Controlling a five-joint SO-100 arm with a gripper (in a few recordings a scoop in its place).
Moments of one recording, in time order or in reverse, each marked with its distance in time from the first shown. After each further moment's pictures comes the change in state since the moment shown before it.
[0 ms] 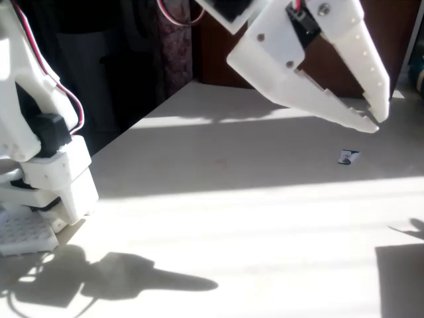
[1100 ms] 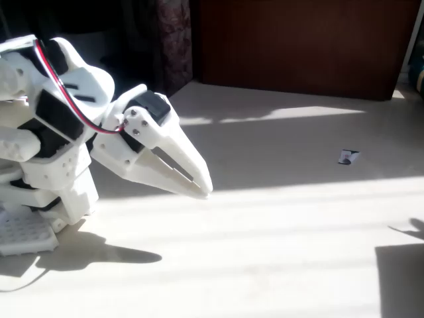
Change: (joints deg) arm 0.0 68.2 67.5 -0.4 0.0
